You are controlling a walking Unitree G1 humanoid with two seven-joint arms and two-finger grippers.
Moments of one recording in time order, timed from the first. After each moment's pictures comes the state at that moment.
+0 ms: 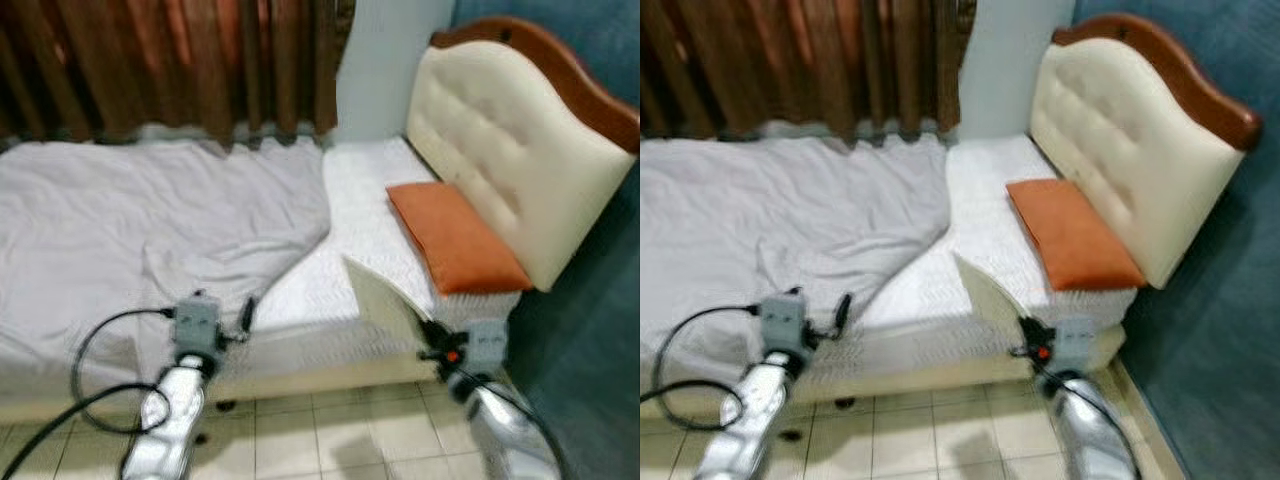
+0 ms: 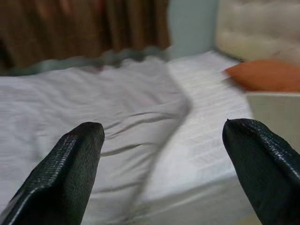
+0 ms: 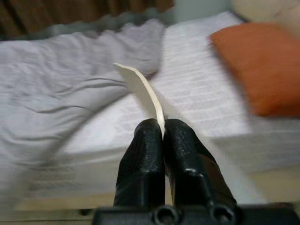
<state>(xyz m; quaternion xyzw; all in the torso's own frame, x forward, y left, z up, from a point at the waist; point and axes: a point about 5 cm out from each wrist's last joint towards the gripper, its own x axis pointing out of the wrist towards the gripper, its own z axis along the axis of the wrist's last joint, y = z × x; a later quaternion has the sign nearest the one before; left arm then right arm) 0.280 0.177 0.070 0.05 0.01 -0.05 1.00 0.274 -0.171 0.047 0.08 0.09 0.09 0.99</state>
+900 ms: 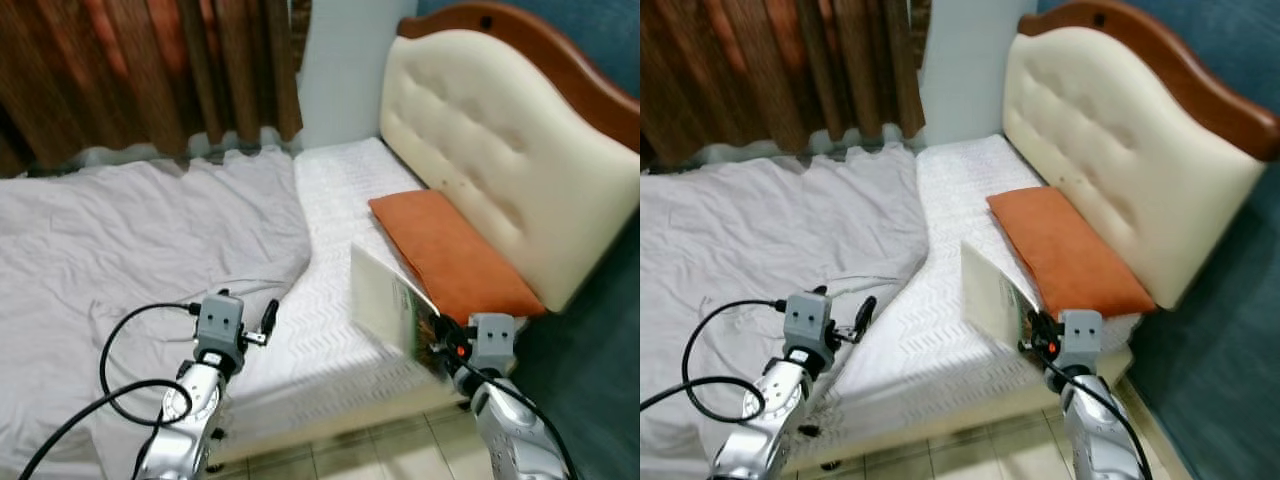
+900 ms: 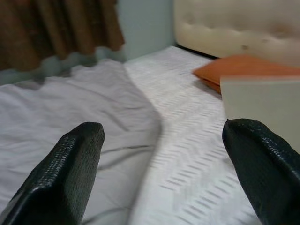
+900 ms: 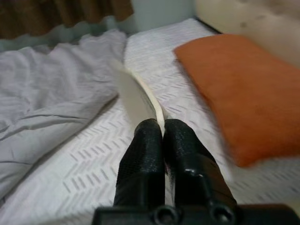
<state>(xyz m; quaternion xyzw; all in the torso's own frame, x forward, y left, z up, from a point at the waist) 0.283 0.155 0.068 0.05 0.02 -0.10 0.99 0.278 -0.185 0.046 0.06 0.09 0.07 0.99</state>
